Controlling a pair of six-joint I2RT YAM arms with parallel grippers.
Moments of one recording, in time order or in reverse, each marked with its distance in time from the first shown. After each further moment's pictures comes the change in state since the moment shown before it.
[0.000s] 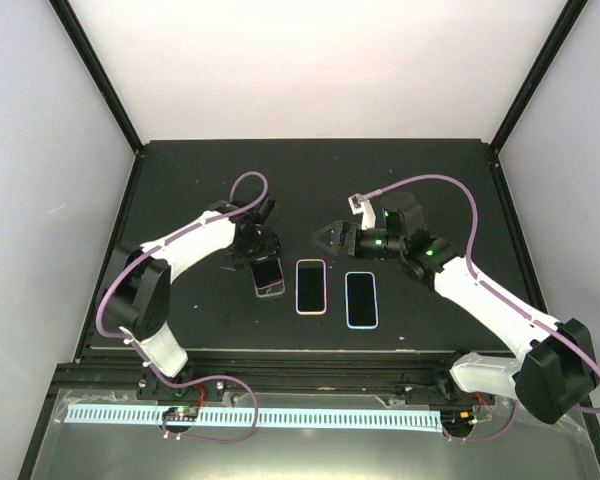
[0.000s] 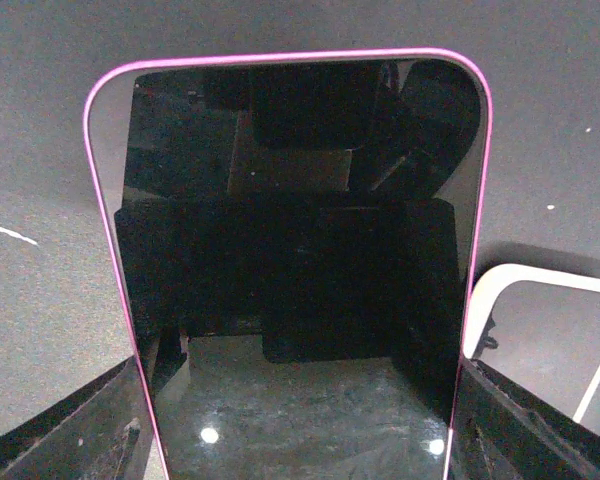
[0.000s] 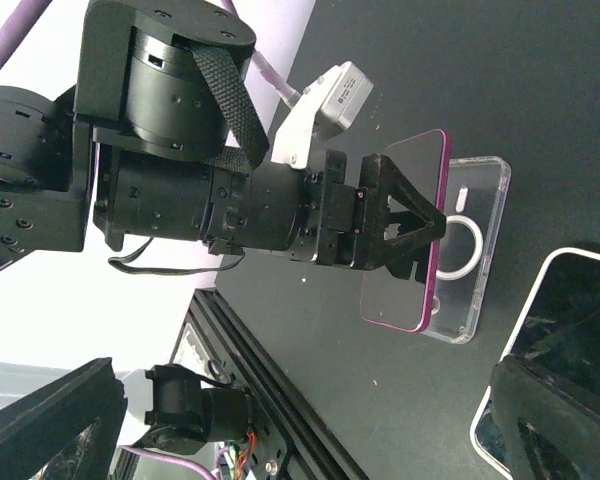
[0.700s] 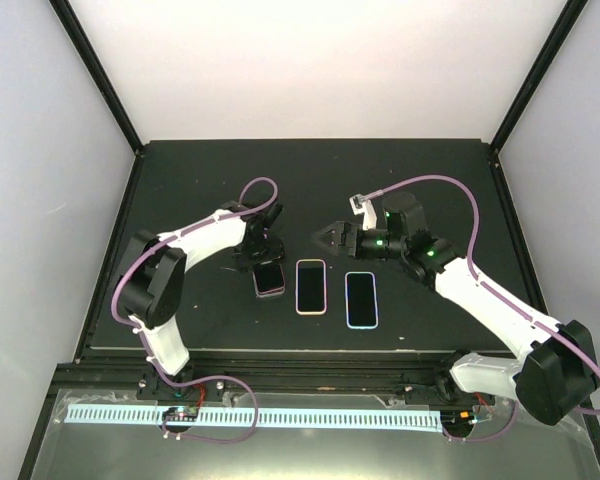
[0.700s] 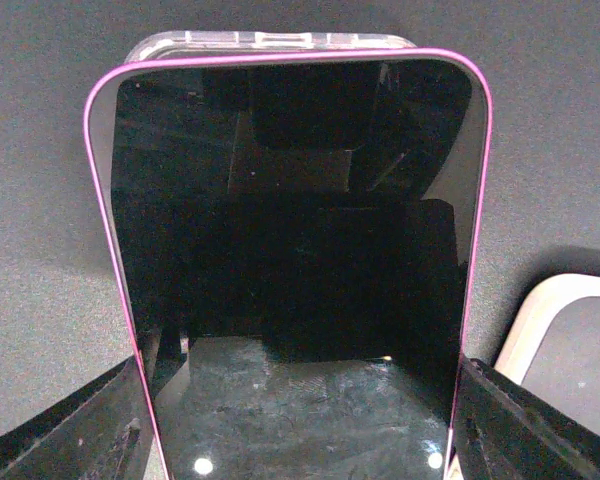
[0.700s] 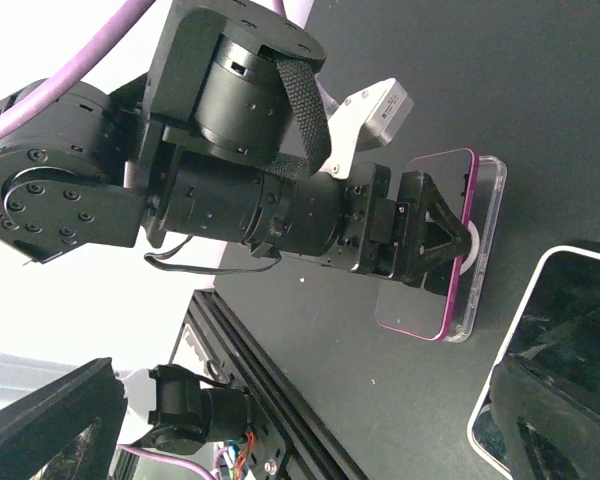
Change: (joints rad) left arm -0.024 0.105 0.022 -0.004 -0.001 0.033; right arm -0.004 -0.008 -0.008 -0.005 0.000 0.000
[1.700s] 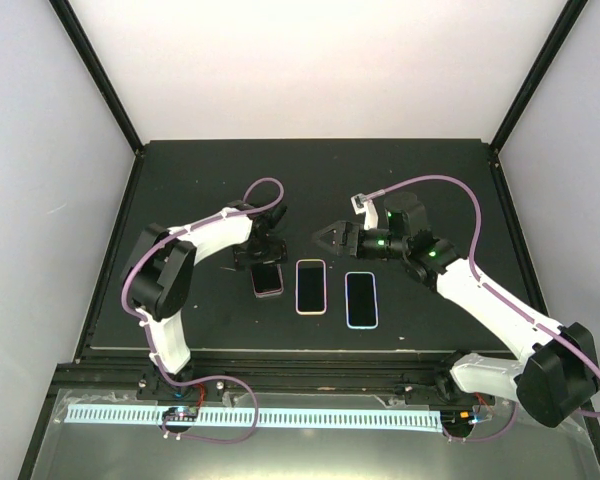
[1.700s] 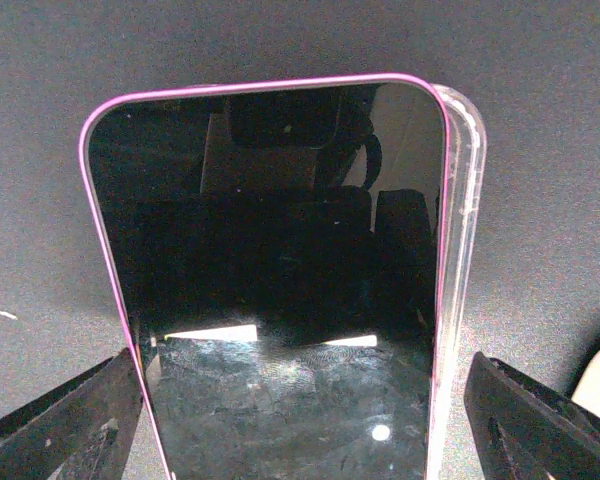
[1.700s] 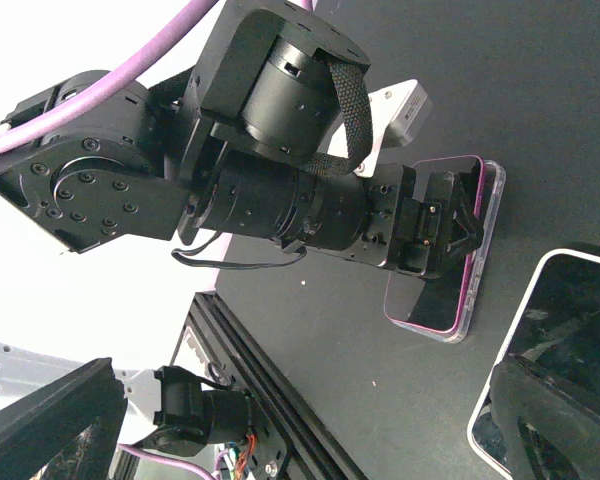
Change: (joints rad) left arm -0.006 0.074 0.035 -0.007 -0.089 0.029; right arm -0.006 -0.011 -0.002 -0.002 0.000 0.000
